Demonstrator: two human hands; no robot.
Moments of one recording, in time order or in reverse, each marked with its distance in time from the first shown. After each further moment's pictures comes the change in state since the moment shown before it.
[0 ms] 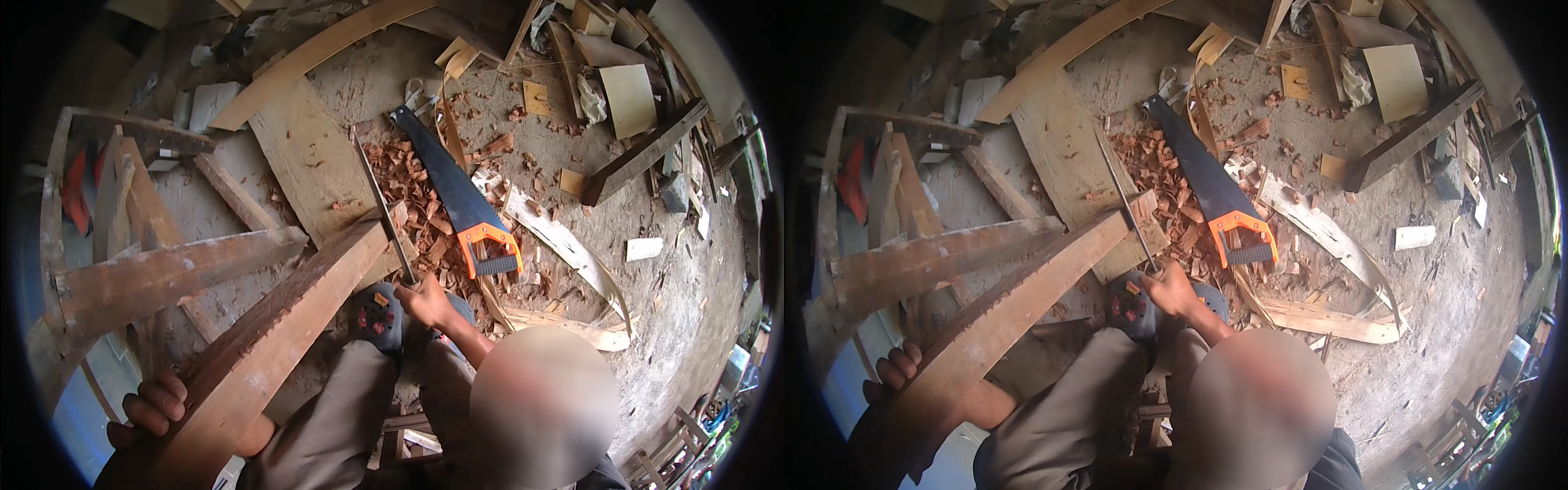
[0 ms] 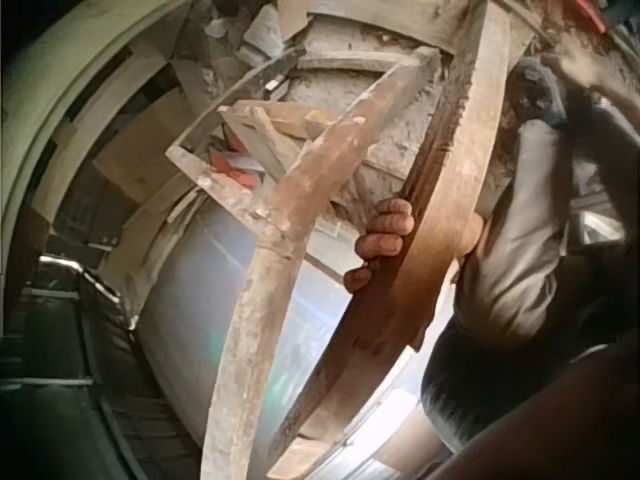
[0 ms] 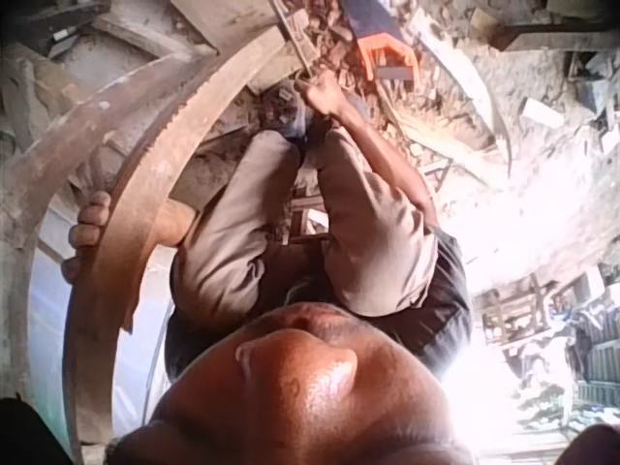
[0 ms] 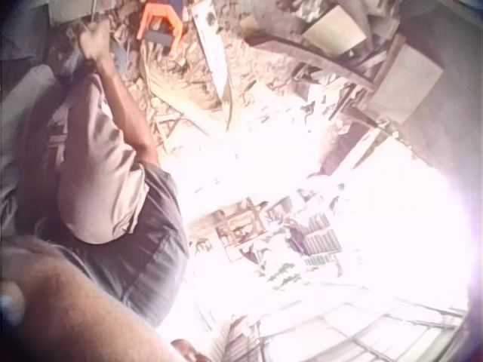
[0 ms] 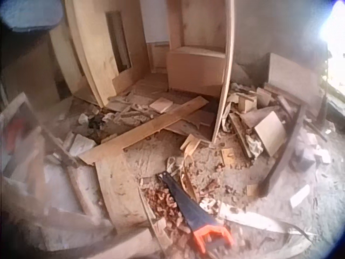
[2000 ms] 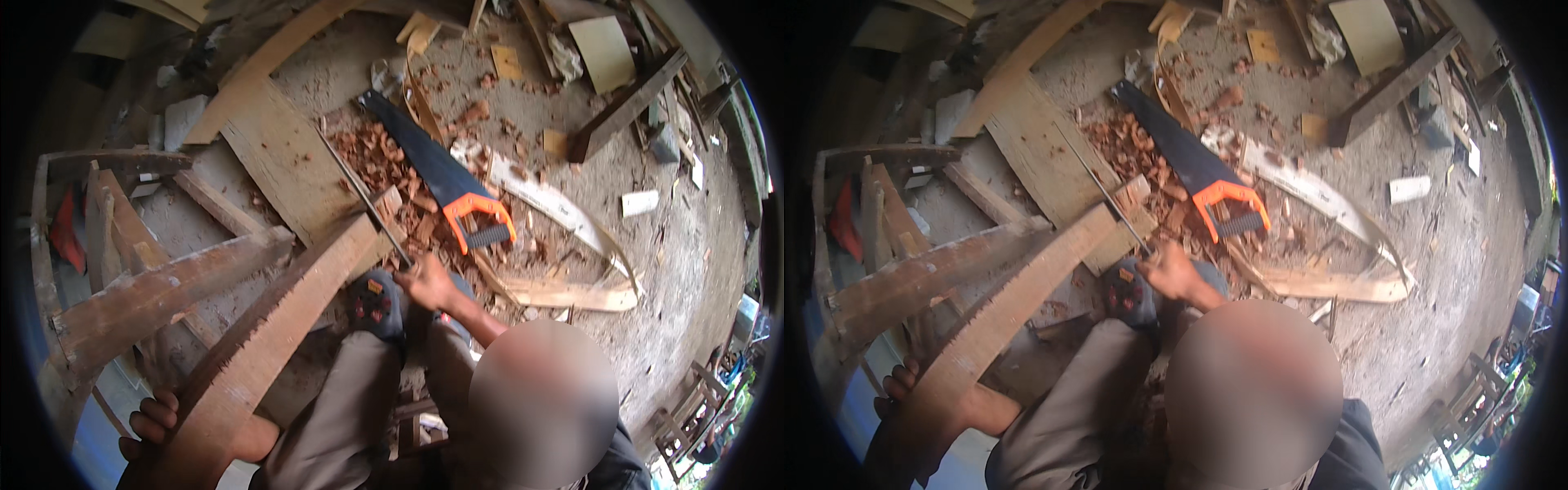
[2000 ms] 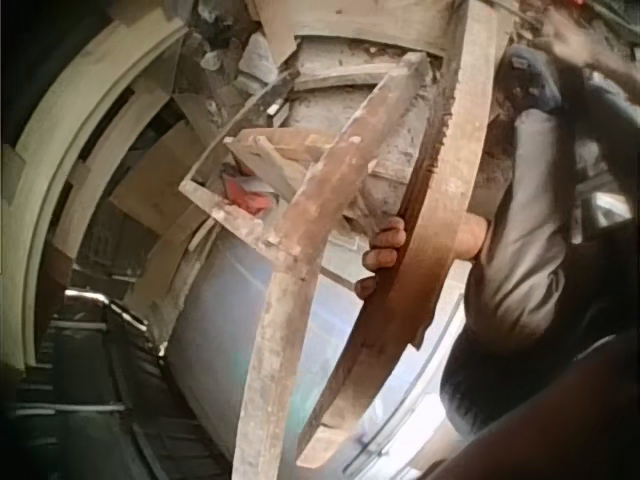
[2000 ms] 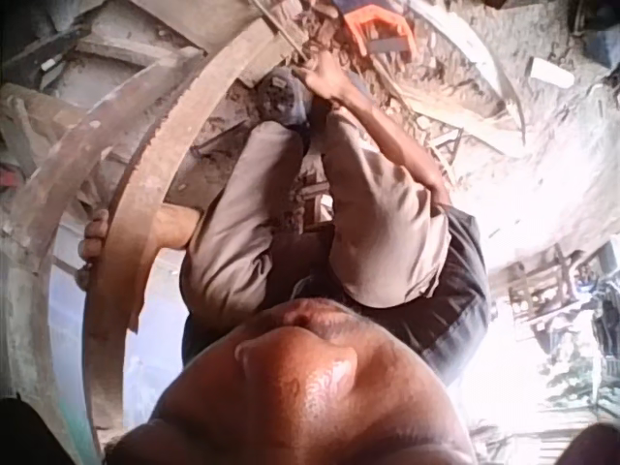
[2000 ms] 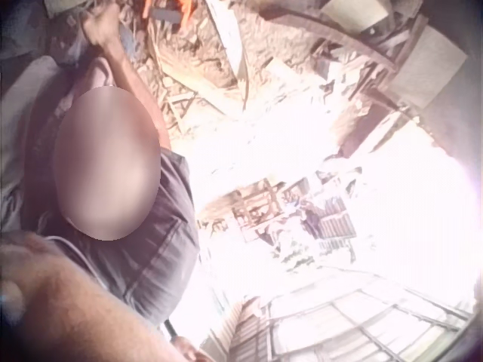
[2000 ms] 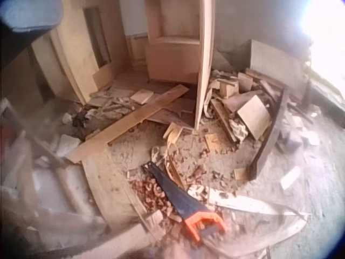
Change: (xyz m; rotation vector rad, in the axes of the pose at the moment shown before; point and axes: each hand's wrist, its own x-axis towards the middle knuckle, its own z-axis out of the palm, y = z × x) left_hand -0.009 -0.004 -0.017 -0.042 0.057 0.018; right_hand -0.019 -0.002 -0.017 -0.142 0.064 -0.055
